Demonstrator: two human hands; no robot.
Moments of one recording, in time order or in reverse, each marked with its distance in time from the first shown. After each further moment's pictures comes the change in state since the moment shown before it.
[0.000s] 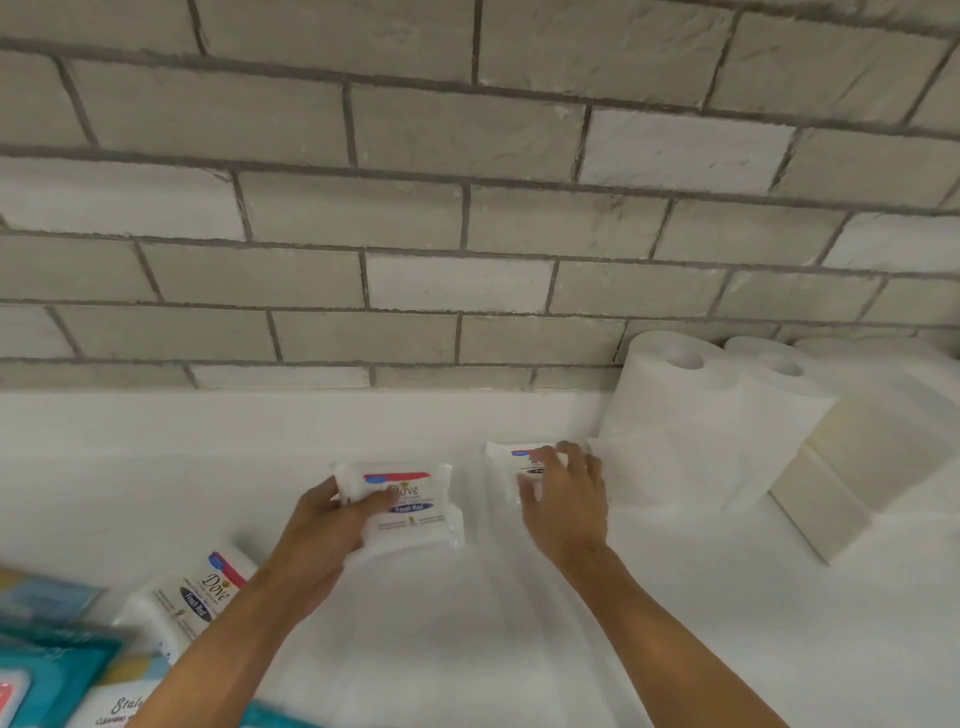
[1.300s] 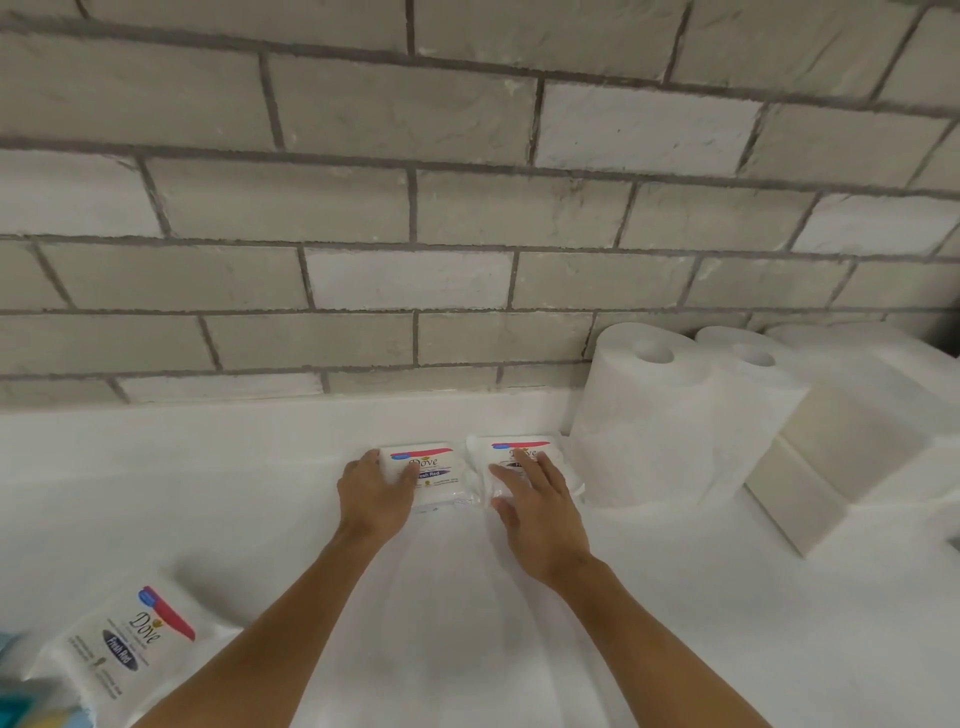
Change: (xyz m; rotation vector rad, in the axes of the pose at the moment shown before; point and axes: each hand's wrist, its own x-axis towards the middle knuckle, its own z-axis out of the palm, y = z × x) left_hand 0.115 -0.051 0.068 0.785 0.241 0.208; right_hand 0.002 0.036 0.014 0.101 -0.246 -0.148
